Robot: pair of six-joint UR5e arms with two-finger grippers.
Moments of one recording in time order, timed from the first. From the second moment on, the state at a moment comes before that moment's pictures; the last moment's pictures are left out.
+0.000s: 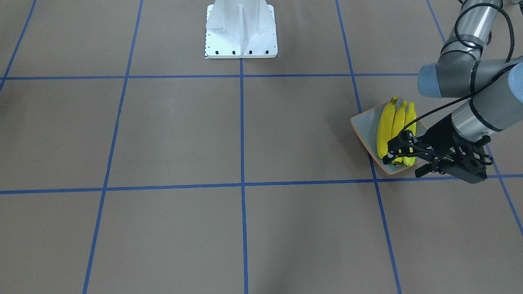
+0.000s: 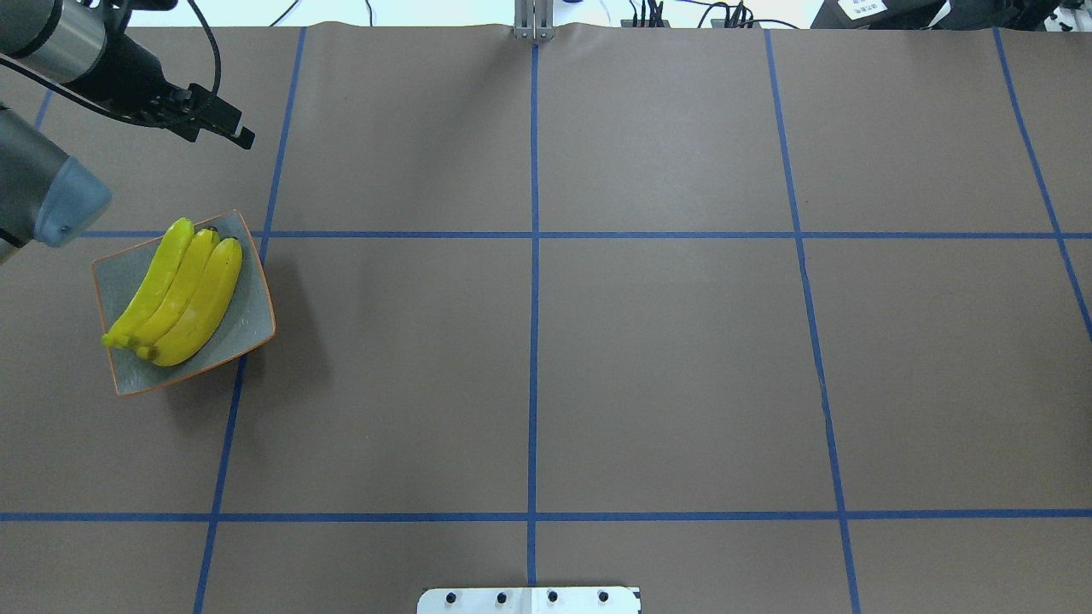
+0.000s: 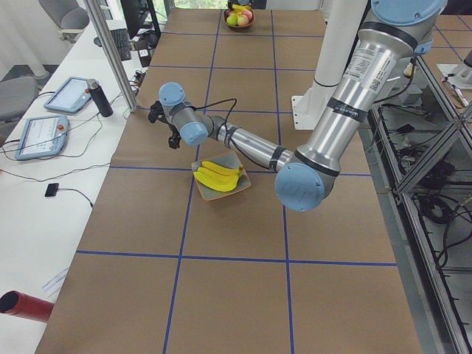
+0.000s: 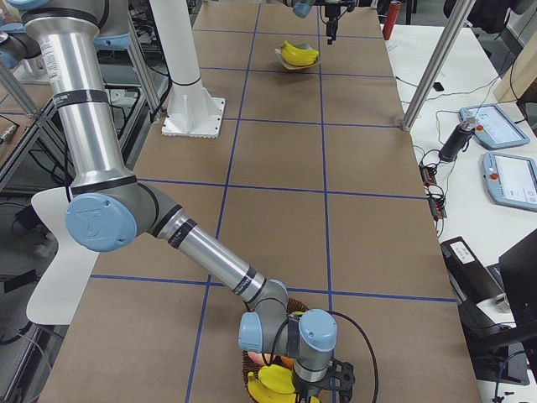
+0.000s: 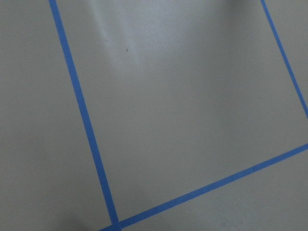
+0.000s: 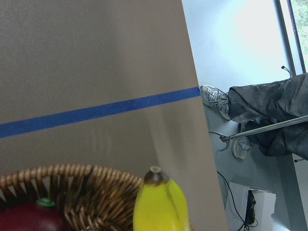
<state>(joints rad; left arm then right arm) -1.11 -2.02 -1.50 -2.06 -2.40 -0.63 1.62 -1.35 0.71 -0.98 1.92 0.16</state>
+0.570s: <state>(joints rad) -1.10 -2.02 -1.50 -2.06 -2.40 -0.63 1.61 -1.34 0.71 -0.97 1.91 0.16</state>
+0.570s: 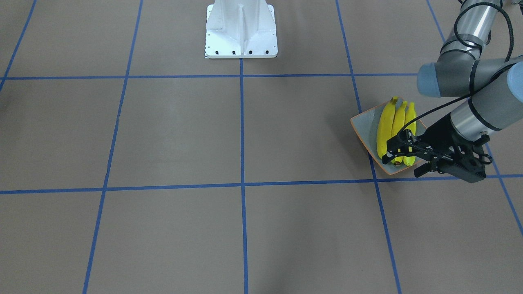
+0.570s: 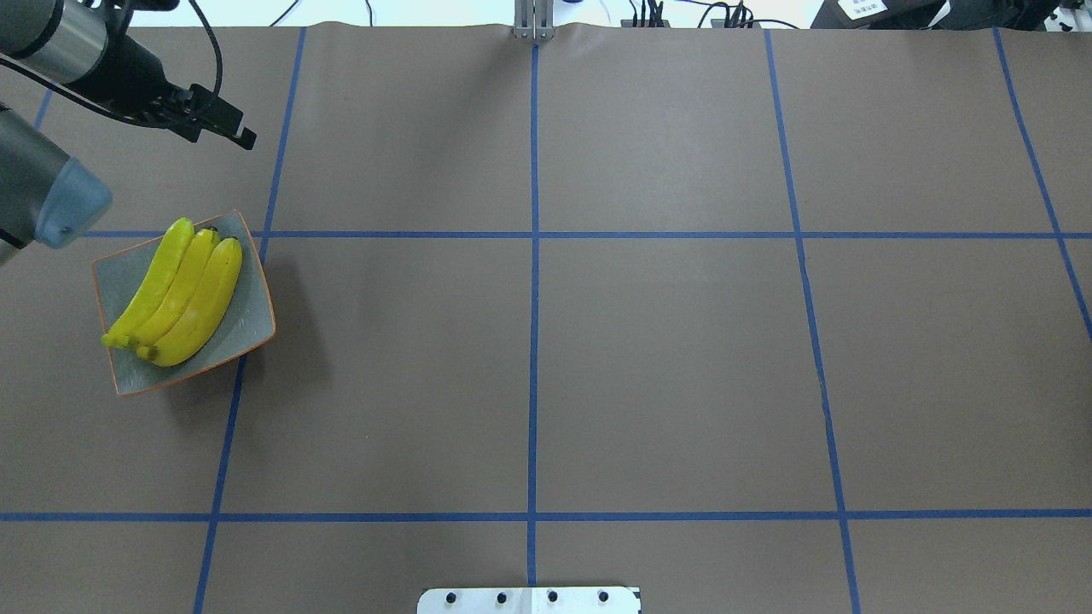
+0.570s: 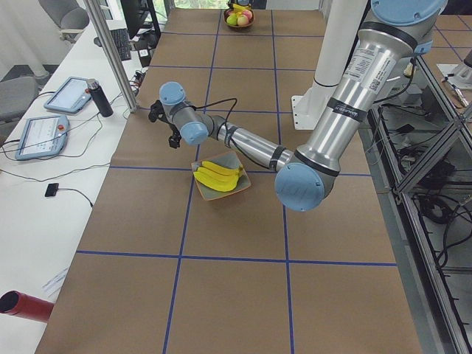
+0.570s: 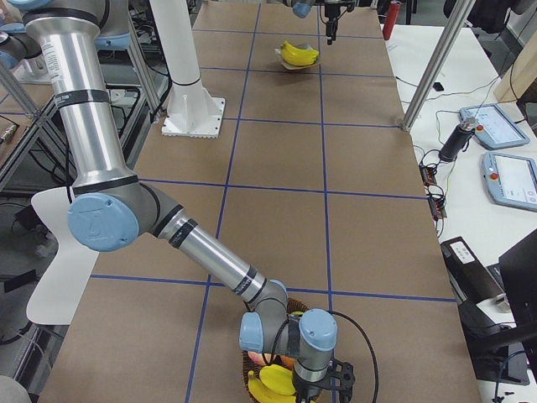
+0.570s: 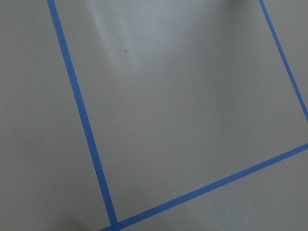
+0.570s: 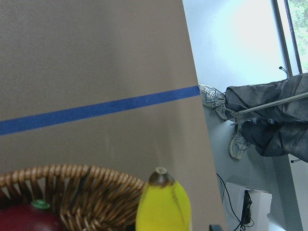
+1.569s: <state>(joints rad) -1.10 -2.01 -1.49 -2.07 -2.40 -0.63 1.65 -1.39 0.96 -1.11 1.83 0.03</state>
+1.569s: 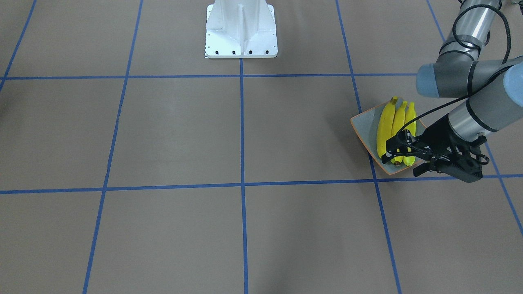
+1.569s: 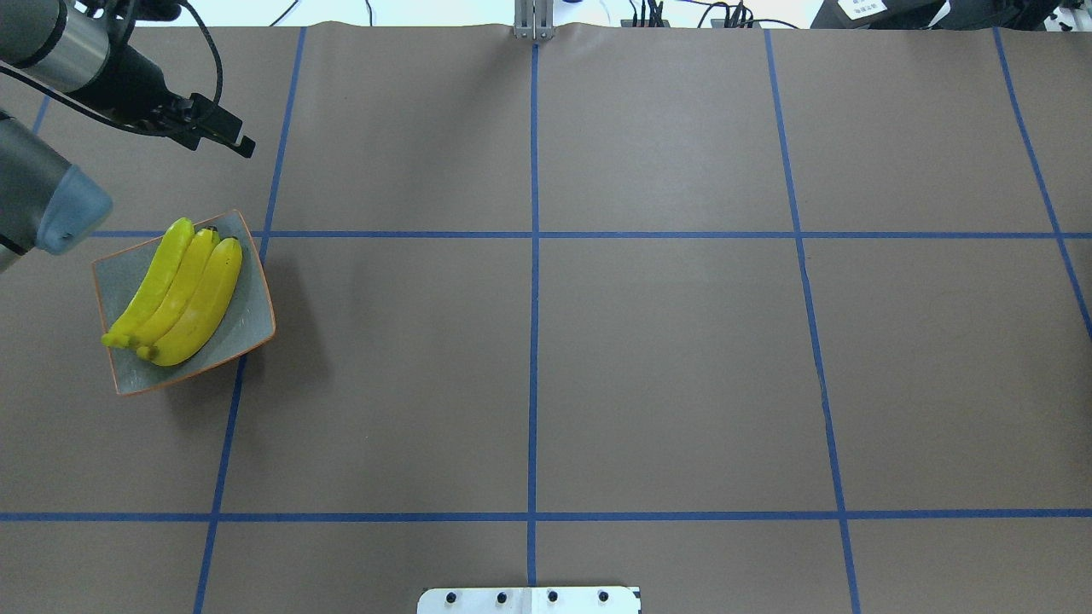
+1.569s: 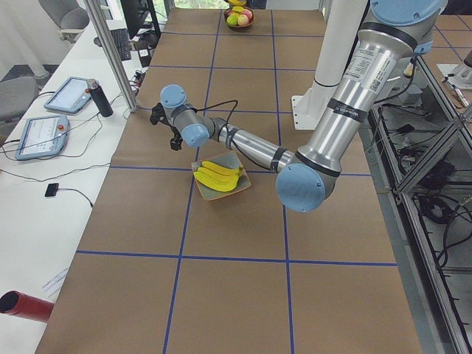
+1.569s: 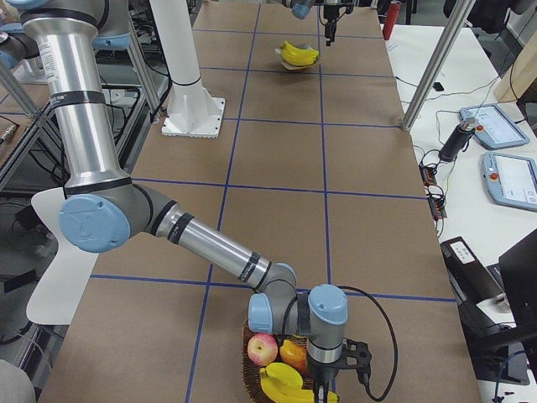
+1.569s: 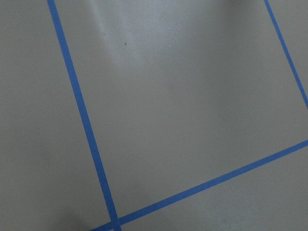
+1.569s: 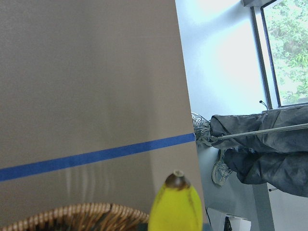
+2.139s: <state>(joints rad) -1.10 -2.00 -1.49 -2.07 -2.40 -0.63 1.69 -1.29 1.14 -1.35 1.88 0.04</state>
